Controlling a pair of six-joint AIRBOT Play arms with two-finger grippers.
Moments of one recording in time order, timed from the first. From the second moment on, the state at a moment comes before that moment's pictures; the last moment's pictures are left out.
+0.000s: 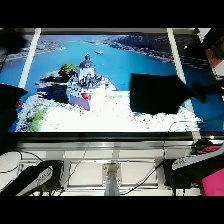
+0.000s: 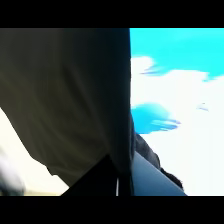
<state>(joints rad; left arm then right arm) 0.07 -1.04 1.72 1.34 -1.24 -1.52 -0.68 -1.76 1.54 -1.02 1.53 1.48</state>
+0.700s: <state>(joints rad) 0.23 -0.86 1.72 1.38 -1.29 -1.52 -1.10 -1.64 1.56 -1.11 1.64 1.54</state>
